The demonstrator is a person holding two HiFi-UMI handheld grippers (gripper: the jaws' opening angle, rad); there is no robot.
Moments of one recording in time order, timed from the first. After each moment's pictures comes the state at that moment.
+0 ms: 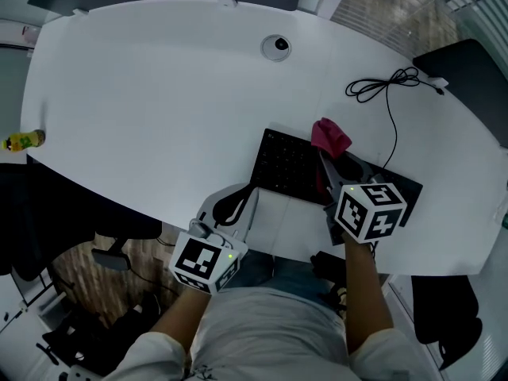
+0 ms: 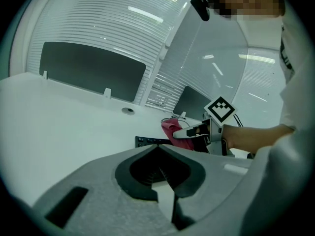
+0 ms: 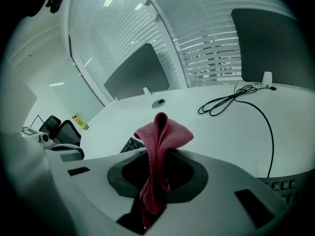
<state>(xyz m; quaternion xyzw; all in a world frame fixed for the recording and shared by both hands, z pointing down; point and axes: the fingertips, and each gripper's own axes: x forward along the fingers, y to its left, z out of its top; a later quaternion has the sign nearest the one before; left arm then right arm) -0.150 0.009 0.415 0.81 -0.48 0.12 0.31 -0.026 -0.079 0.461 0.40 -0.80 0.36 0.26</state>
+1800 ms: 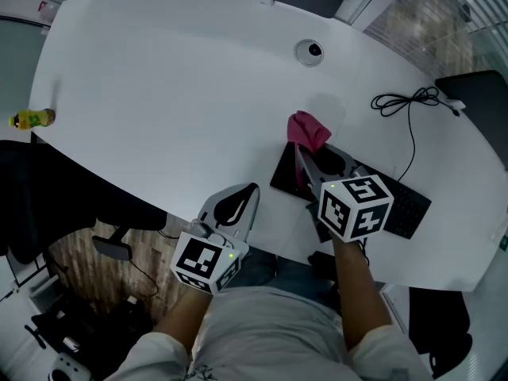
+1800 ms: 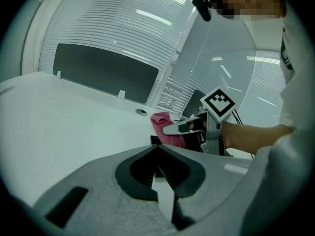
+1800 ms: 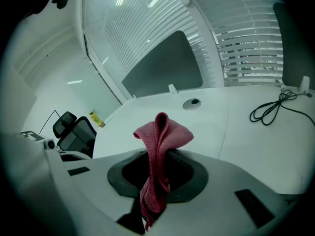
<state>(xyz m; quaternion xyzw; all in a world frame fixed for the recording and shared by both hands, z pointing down) -0.196 0.018 0.416 0.78 -0.52 0.11 0.32 -0.131 -0.077 0.450 0.32 -0.85 0.35 0.25</state>
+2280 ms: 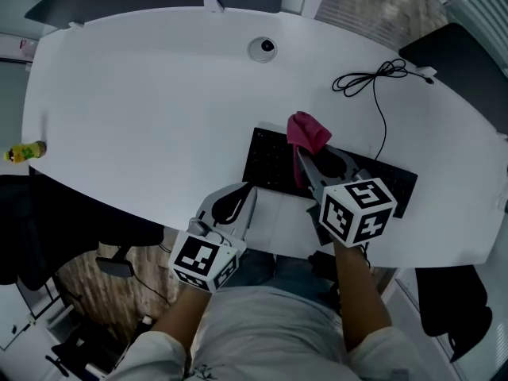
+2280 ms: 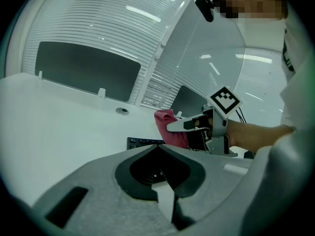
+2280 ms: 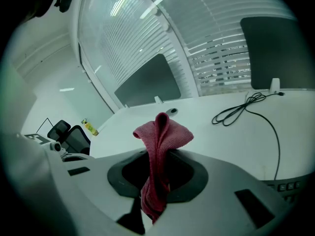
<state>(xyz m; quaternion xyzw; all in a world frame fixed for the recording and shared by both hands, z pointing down) -0.140 0.011 0.408 0.82 -0.46 0.12 0.31 -0.058 -0.072 0.425 0.38 -0.83 0.35 0.22</state>
